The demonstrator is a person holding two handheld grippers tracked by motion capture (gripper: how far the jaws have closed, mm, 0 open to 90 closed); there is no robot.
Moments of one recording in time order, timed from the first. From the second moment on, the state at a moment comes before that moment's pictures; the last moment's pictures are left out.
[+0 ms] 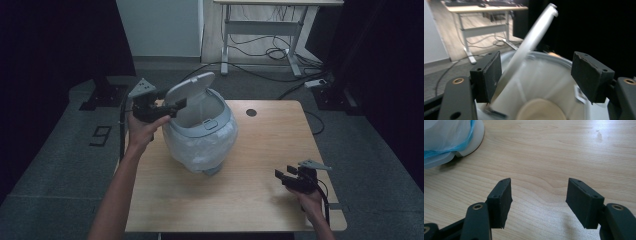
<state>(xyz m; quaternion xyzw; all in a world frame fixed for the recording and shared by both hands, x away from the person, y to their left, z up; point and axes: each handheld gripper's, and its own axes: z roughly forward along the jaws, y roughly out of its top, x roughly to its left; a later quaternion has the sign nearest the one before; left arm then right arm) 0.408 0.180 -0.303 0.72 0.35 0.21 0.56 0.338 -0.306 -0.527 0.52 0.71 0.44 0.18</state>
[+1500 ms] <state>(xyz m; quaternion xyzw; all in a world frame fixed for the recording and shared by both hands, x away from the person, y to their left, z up) 0.422 0.107 -0.321 0.76 0.41 0.24 0.44 0.337 -0.302 -0.529 0.52 0.72 0.43 0.18</state>
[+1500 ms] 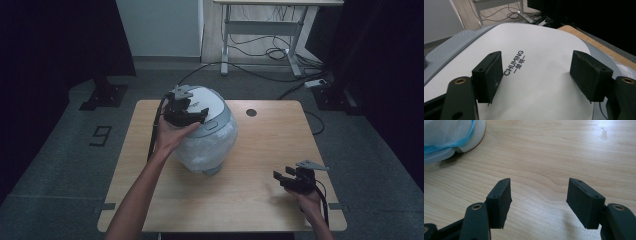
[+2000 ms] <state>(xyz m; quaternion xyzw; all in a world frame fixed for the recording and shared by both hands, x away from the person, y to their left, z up) 0.417 0.103 -0.325 0.76 0.40 0.26 0.44 0.337 -0.303 -0.528 0.52 0.71 0.43 0.18</state>
